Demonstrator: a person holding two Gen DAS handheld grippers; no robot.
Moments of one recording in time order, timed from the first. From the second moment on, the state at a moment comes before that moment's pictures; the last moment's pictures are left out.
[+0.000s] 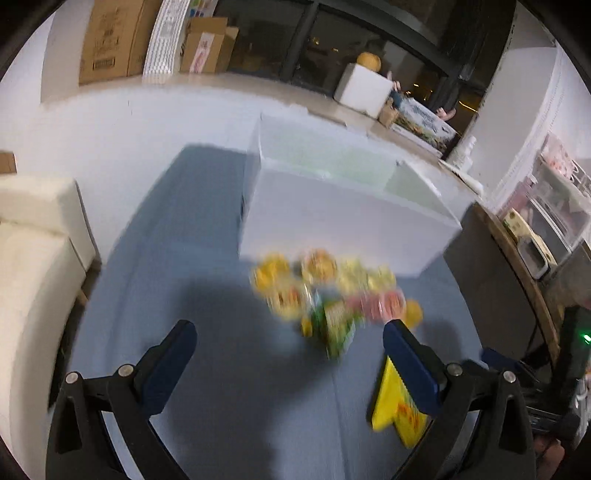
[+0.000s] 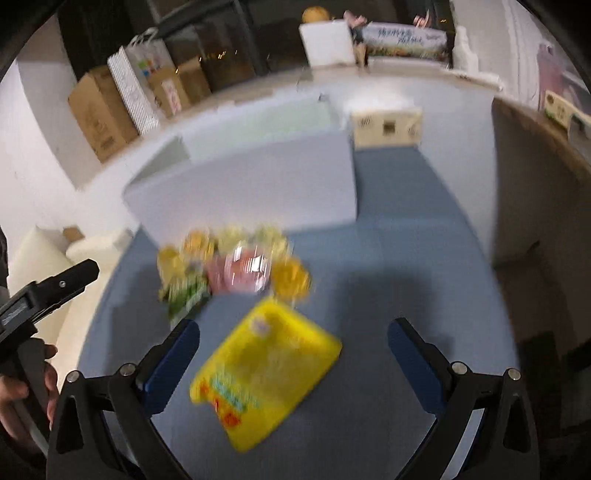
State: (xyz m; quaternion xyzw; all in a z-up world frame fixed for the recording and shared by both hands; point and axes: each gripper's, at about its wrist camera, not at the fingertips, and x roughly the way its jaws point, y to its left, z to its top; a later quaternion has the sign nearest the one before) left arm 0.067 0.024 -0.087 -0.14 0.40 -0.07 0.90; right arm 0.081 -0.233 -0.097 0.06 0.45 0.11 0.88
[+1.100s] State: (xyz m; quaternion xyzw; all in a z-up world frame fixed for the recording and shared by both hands) left arm 0.055 0.004 -0.117 -0.11 0.42 -0.09 0.89; right arm 0.054 -0.217 -0.108 0.03 0.46 0.18 0.87
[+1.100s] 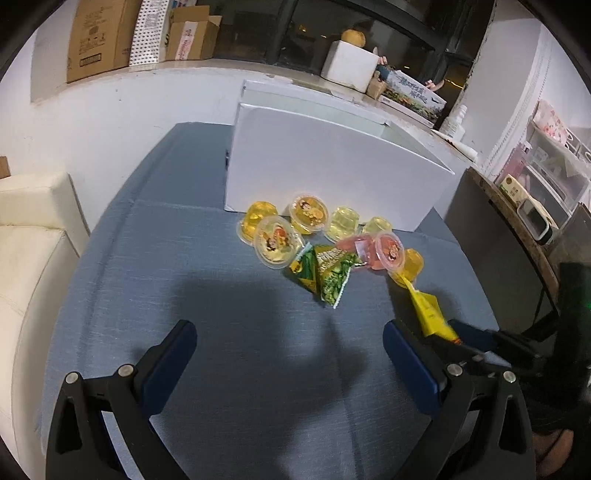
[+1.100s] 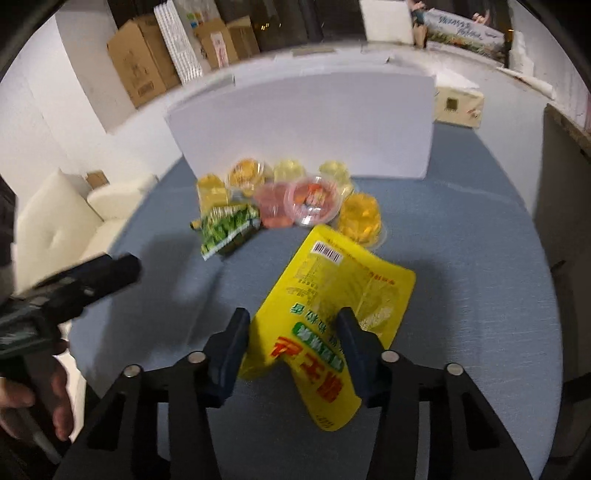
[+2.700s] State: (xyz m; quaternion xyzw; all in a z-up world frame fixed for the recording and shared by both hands) left arm 0.071 -0.013 -0.104 -0.10 0.40 -0.17 0.89; right arm 0.077 -0.220 -0.134 -0.01 0.50 0.12 0.86
